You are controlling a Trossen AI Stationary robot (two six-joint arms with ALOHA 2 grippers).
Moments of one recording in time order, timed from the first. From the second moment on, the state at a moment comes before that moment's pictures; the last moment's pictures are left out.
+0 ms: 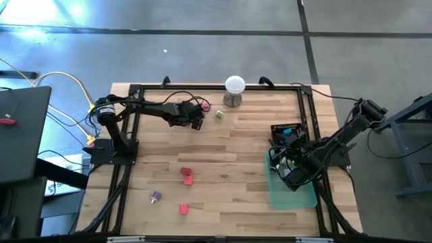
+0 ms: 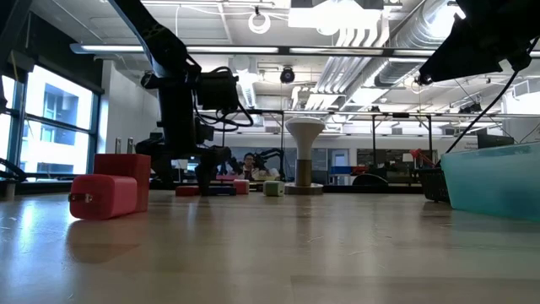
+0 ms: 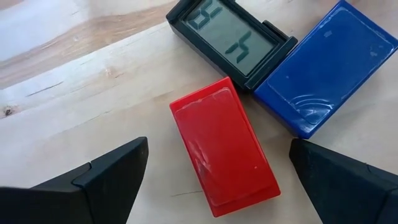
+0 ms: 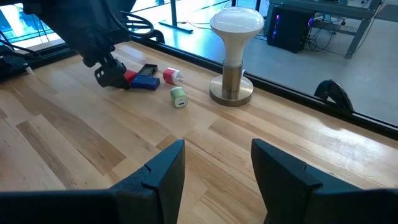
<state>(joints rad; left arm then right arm) 0.37 1.75 0.96 -0.51 -0.45 -0.82 0.69 1.25 0.78 -1.14 1.22 1.64</state>
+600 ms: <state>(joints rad) 0.38 1.82 0.97 -0.50 -0.42 -0.91 0.69 1.25 0.78 -1.12 1.21 1.61</state>
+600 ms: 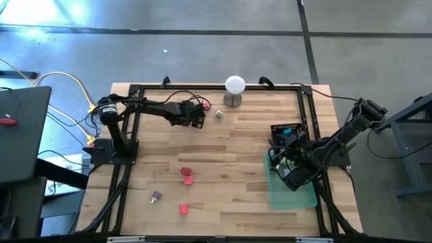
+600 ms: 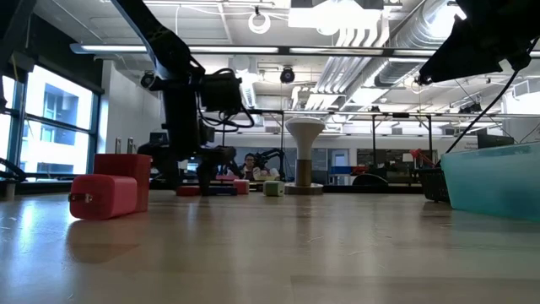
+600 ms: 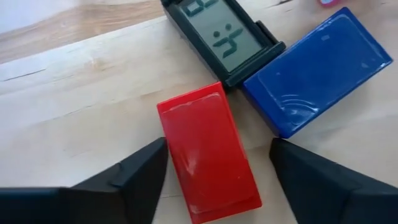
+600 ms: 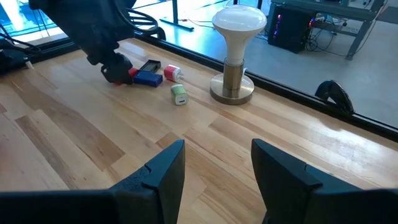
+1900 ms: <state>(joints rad) 0.25 1.57 0.96 -0.48 -0.27 -0.59 0.69 1.25 0.78 -0.94 1.23 1.45</state>
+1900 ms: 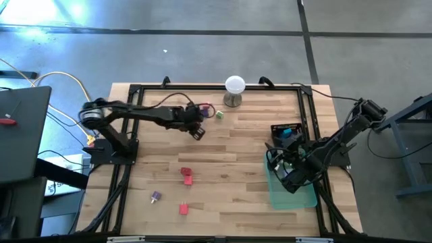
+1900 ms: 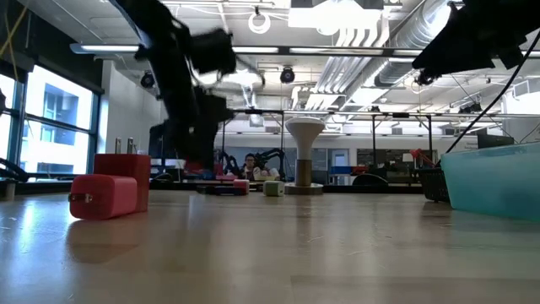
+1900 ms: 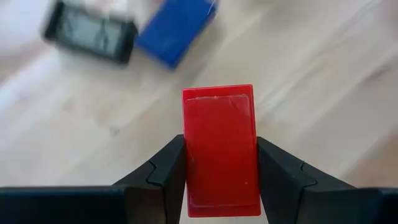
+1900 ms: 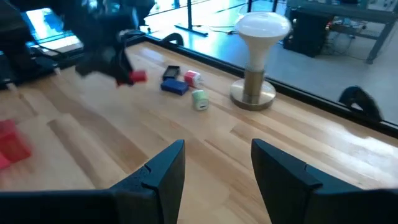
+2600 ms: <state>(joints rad) -0.04 1.32 0.96 0.26 -0.10 -0.27 0.68 1.25 0.78 0.16 1.02 0.25</state>
